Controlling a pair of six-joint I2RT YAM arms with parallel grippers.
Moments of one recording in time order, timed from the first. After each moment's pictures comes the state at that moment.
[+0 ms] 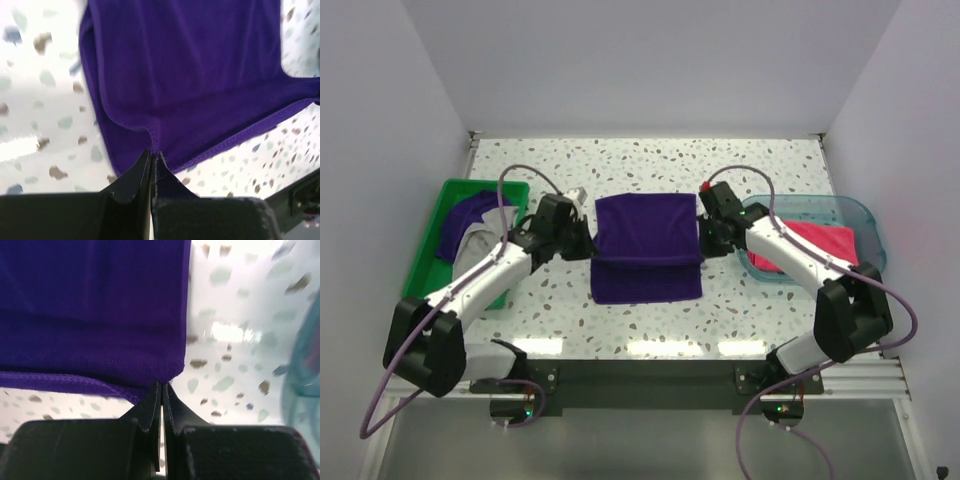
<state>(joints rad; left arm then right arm) -0.42 1.28 0.78 -0.38 0.17 -0.51 0.49 1.50 1.03 -0.70 0.03 0.42</state>
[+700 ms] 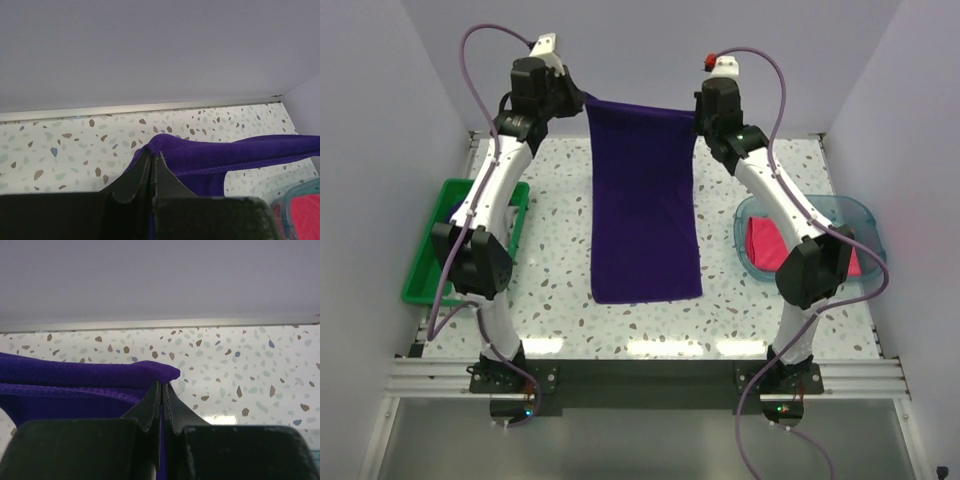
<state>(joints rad) -0.20 1.91 2.00 -0.35 0.12 -0.35 0.42 1.85 1.91 -0.41 0.43 0.19</state>
